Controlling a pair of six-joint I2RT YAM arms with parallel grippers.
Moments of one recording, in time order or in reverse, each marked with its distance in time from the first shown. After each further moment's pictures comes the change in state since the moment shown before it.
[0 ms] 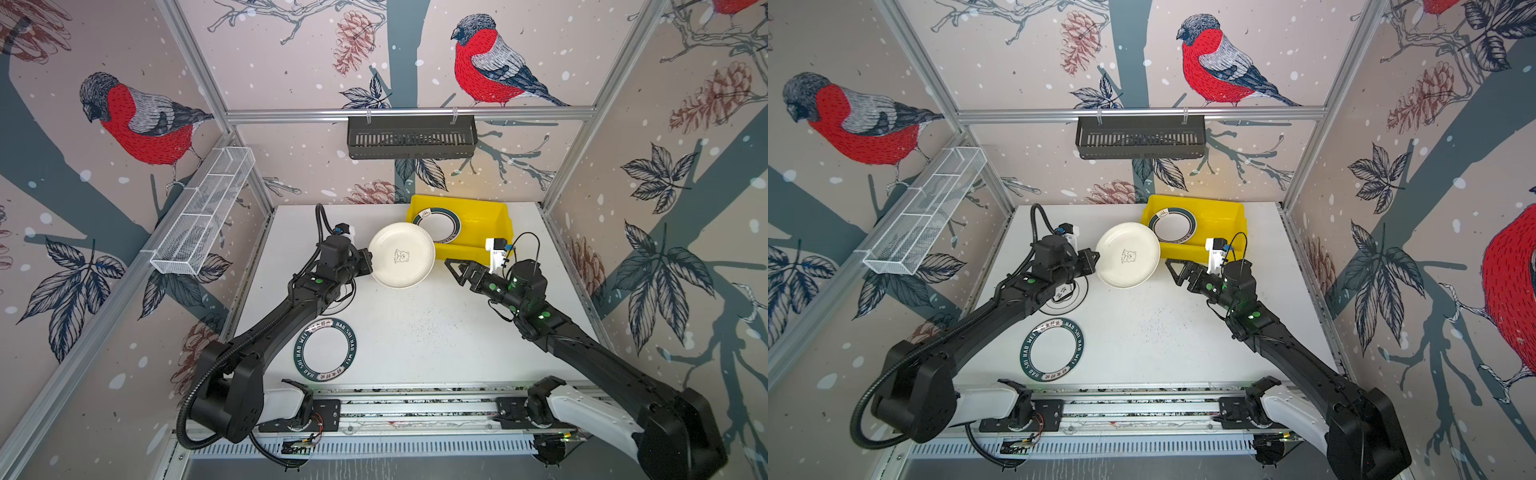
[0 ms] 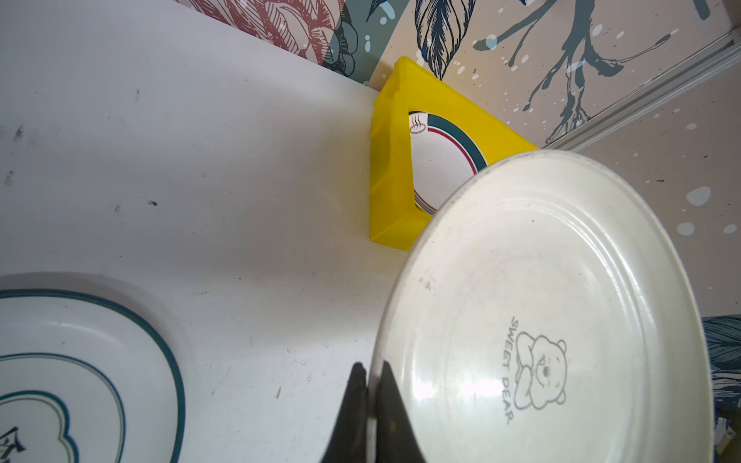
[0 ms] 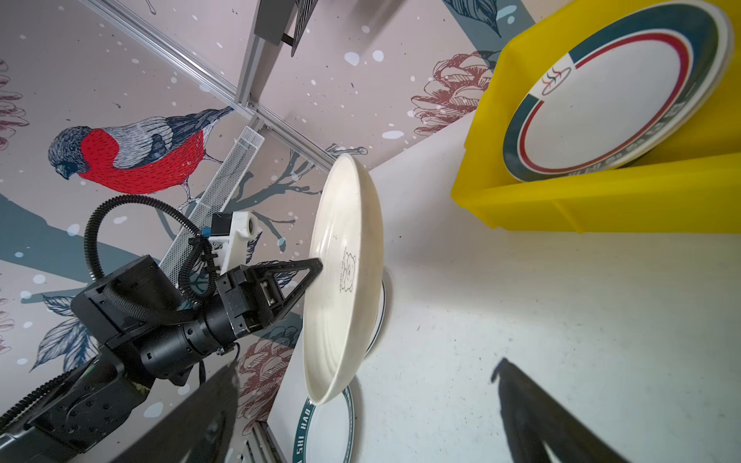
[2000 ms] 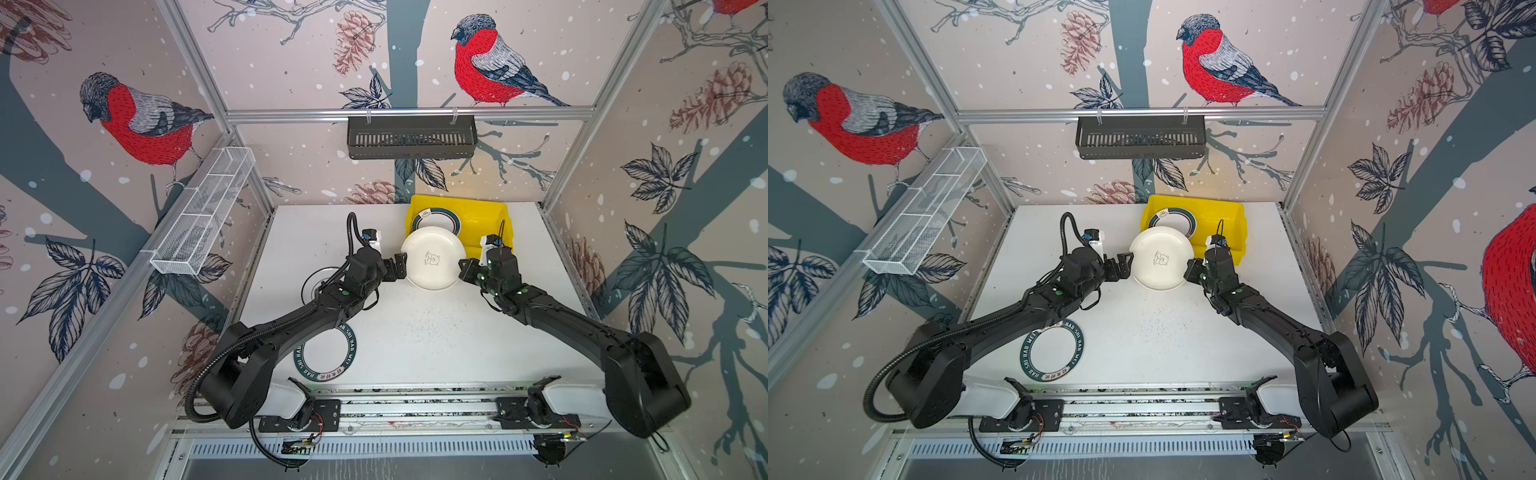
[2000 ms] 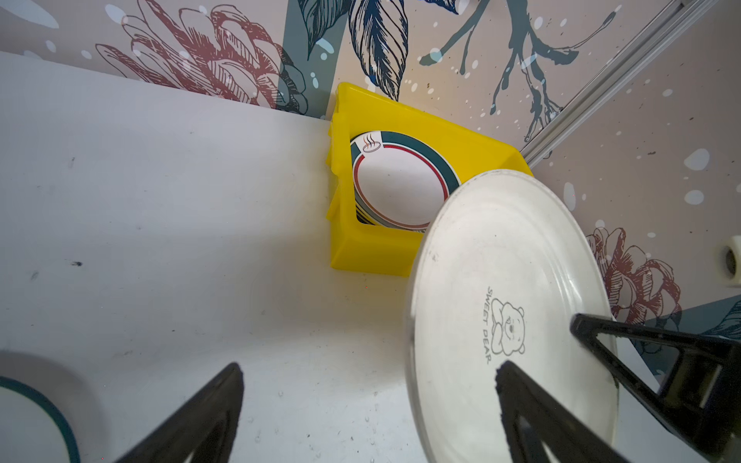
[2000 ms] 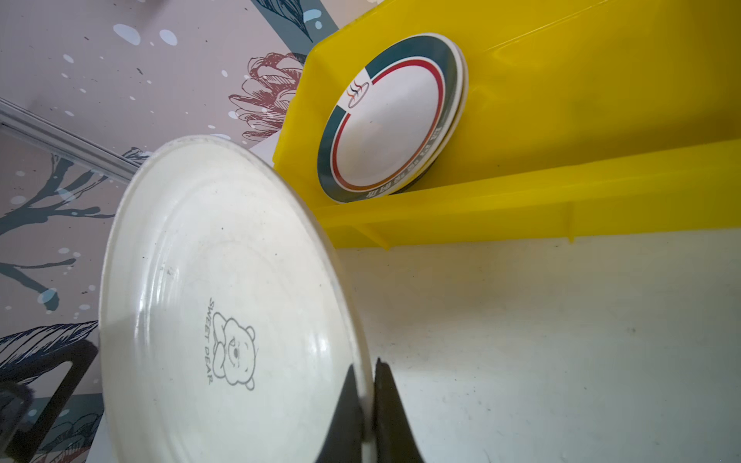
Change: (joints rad) left arm -0.227 0.046 -0.081 0.274 -0.256 0.065; right arm -0.034 0.307 0.125 -0.151 0.321 -0.145
